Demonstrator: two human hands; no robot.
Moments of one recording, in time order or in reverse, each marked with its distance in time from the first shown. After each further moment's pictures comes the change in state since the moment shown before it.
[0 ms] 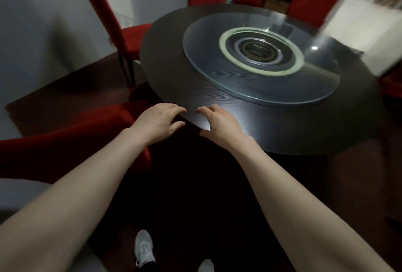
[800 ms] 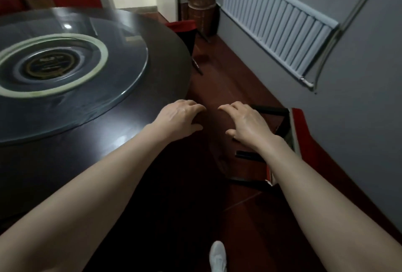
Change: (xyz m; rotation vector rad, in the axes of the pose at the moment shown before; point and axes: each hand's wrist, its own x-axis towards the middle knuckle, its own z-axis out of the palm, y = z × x) left_hand 0.116 0.398 0.087 0.024 -0.230 1.045; right_hand -0.340 0.216 -0.059 -0.105 0.260 0.974
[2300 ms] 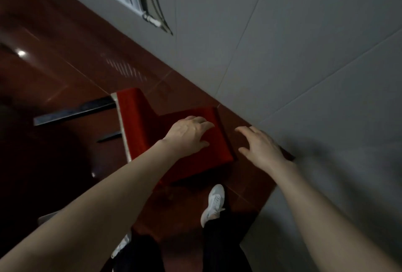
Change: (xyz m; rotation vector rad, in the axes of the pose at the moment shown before) left_hand 0.558 0.616 0.371 -0.130 -0.498 0.544; right_hand -0.228 0.811 0.097 0.290 -0.239 0.781
